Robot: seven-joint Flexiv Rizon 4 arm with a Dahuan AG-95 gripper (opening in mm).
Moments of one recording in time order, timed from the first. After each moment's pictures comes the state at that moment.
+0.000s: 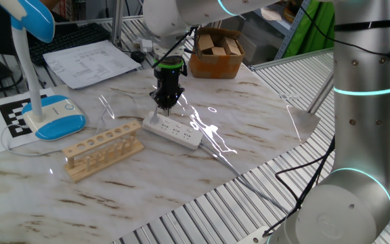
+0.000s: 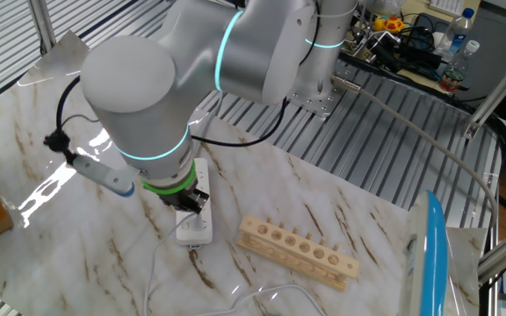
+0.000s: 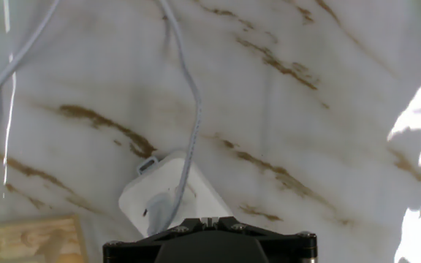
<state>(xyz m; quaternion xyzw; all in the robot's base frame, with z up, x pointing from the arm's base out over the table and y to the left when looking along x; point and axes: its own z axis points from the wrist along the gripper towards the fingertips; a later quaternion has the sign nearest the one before) 0.586 -0.033 0.050 -0.03 -1.00 0.01 0.09</state>
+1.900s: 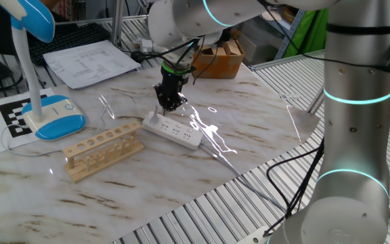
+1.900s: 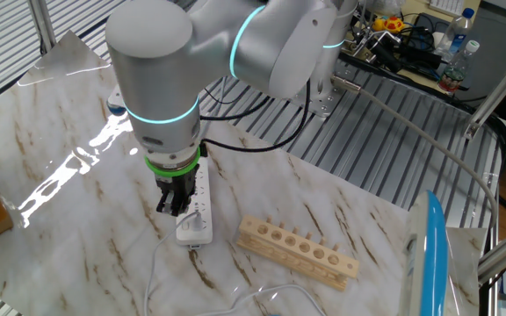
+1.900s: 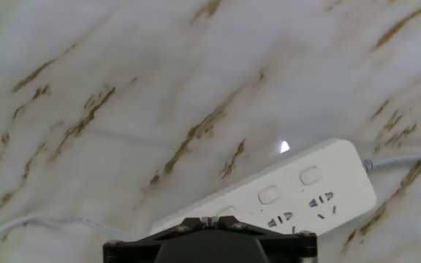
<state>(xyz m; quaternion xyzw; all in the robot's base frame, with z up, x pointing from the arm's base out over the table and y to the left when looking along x) 0.593 -0.031 0.047 -0.63 -0.77 0.00 0.03</state>
